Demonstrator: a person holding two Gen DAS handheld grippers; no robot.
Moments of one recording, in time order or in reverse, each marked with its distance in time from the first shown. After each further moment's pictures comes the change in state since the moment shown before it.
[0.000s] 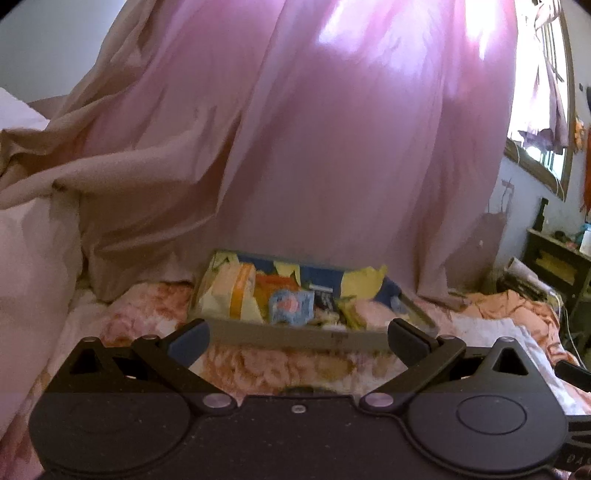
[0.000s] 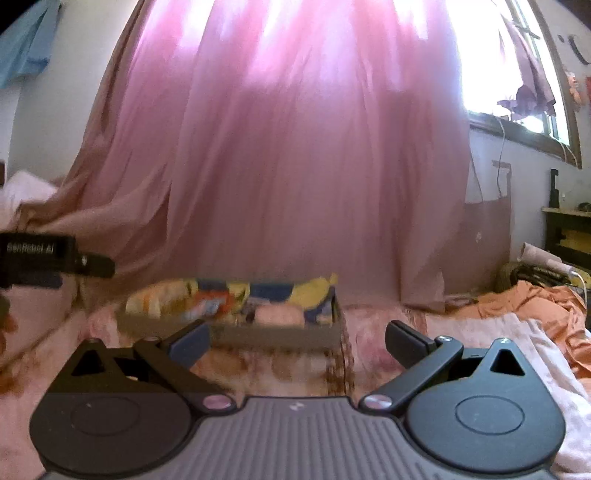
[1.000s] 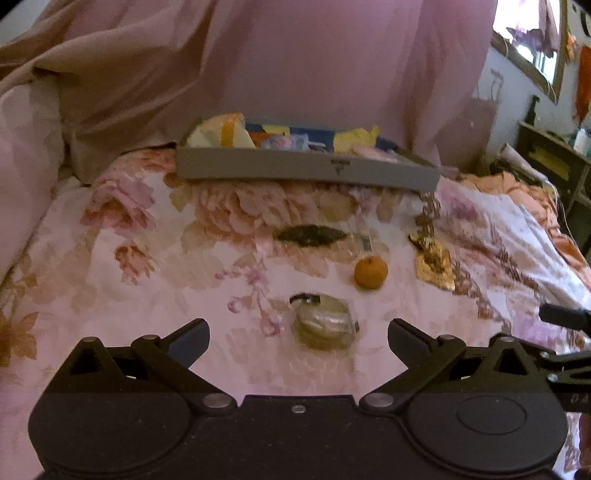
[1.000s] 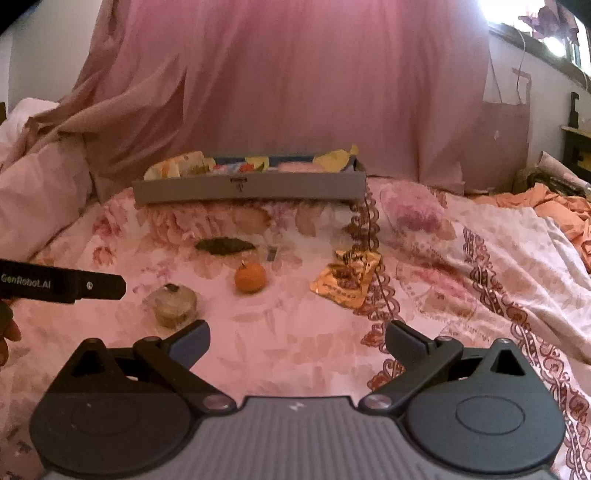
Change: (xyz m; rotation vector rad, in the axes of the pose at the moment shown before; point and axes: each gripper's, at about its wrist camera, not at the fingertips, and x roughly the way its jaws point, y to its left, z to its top) left arm 0.014 0.015 -0.098 0.092 0.328 -0.048; right arm -0.007 0.023 -0.071 0.021 0.332 0.048
